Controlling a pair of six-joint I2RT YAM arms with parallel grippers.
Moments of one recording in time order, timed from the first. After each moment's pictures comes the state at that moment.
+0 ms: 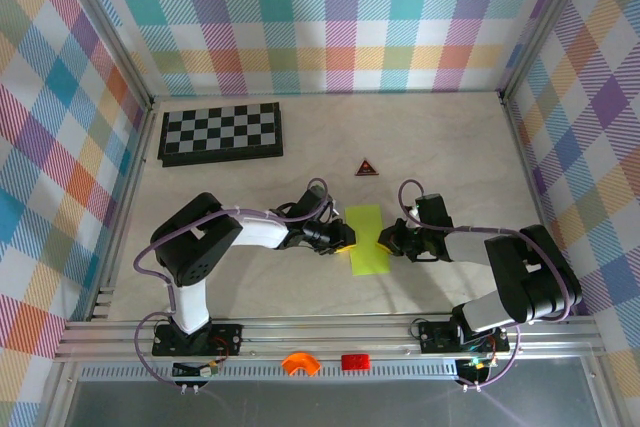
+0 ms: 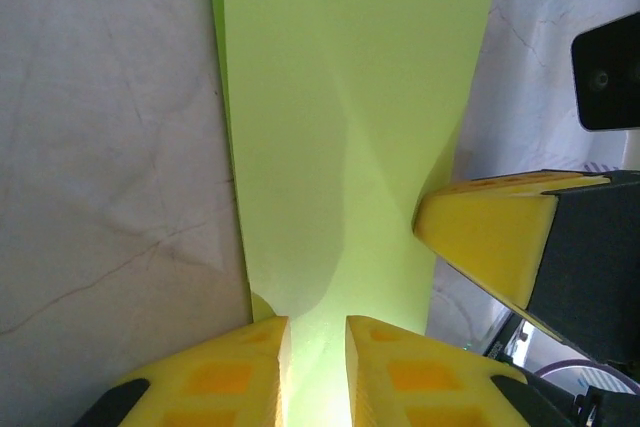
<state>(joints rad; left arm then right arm) -0.80 1.86 0.87 0.16 0.50 -1.05 0.31 1.46 0.39 0.09 -0.61 0.88</state>
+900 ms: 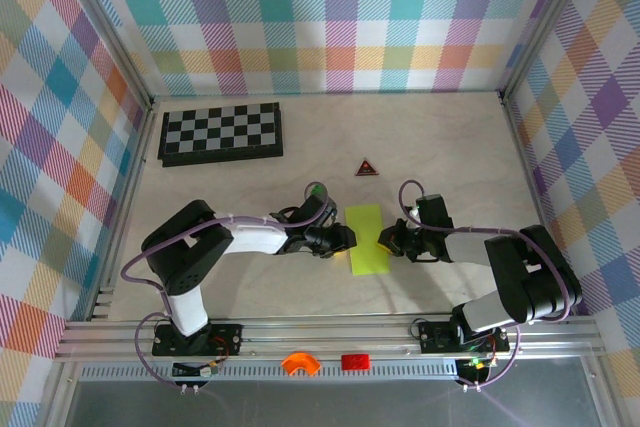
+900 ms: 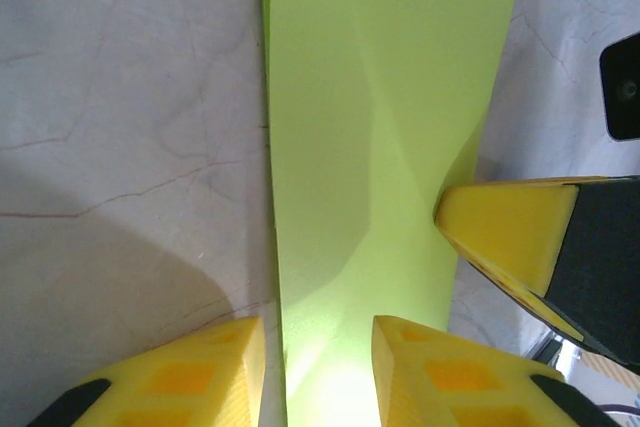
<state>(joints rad) -0.86 1.79 0.86 0.08 0.35 -1.10 0.31 1.46 0.38 0.11 -0.61 0.88</state>
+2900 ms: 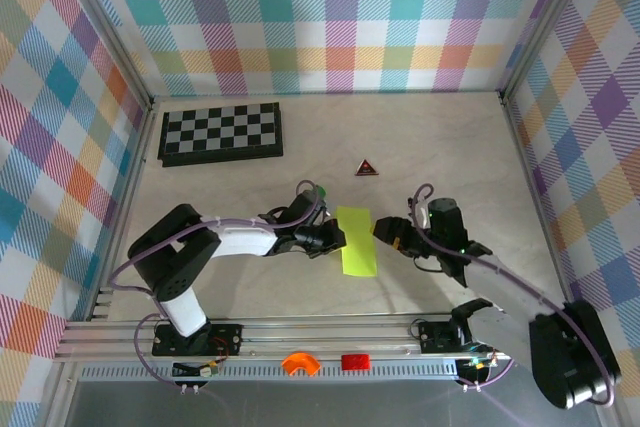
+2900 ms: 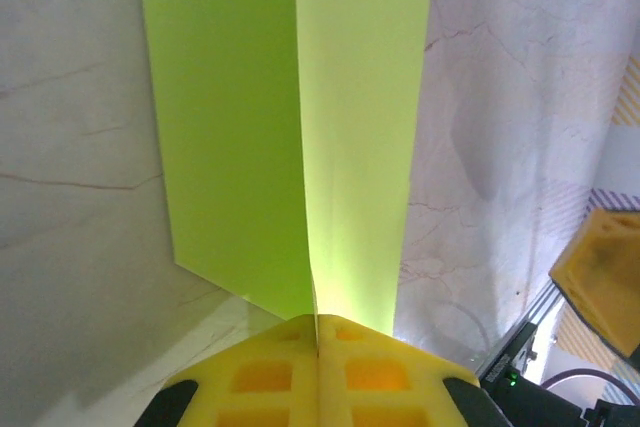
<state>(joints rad) -0.81 1.70 0.78 0.10 0.38 -1.08 0.42 0.96 0.30 0.03 -0.55 0.78</state>
